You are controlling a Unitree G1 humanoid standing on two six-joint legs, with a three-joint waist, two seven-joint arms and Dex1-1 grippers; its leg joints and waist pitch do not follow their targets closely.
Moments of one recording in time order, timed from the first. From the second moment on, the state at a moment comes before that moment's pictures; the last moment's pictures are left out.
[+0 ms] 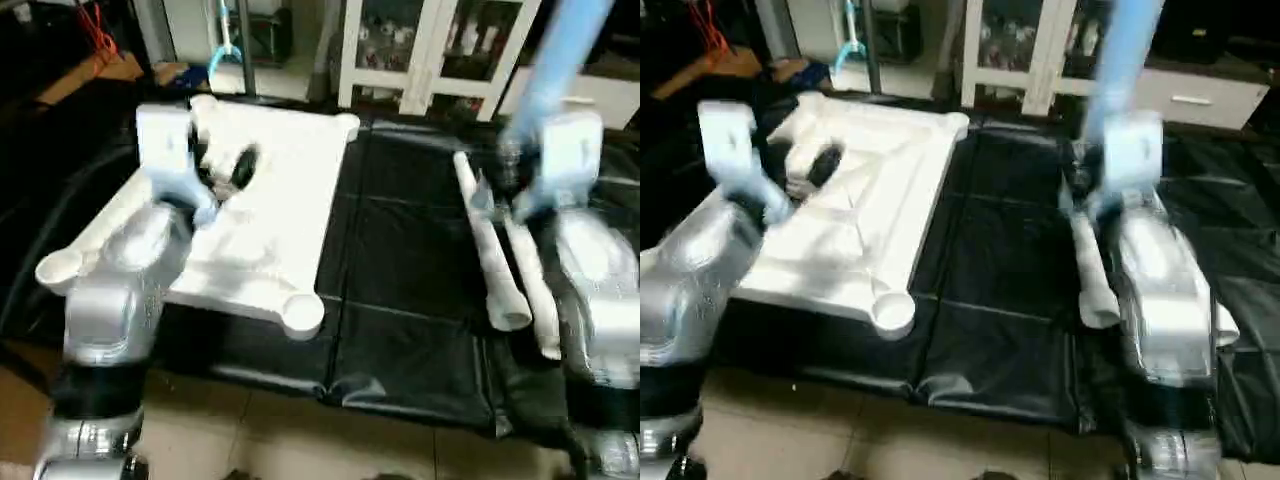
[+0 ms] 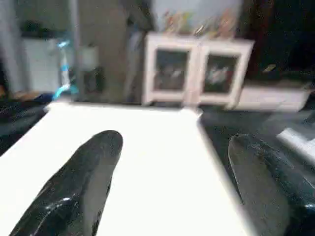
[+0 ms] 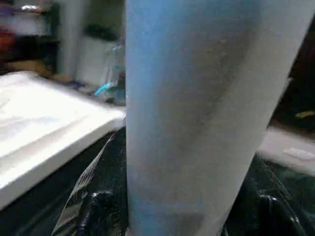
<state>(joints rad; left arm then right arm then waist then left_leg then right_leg) -0.41 0.30 0.06 -0.13 -0.29 0.49 -0.10 -0.32 -0.26 -0.17 -0.23 0.09 0.45 0.31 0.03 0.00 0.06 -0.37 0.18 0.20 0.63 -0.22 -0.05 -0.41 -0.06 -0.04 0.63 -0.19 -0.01</state>
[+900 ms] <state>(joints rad) -0.25 0.16 -0.10 -0.13 -0.08 0.19 -0.03 -0.11 -0.18 -0.11 -0.39 0.14 0.45 0.27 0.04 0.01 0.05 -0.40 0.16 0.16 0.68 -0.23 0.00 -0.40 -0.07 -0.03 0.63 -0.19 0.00</state>
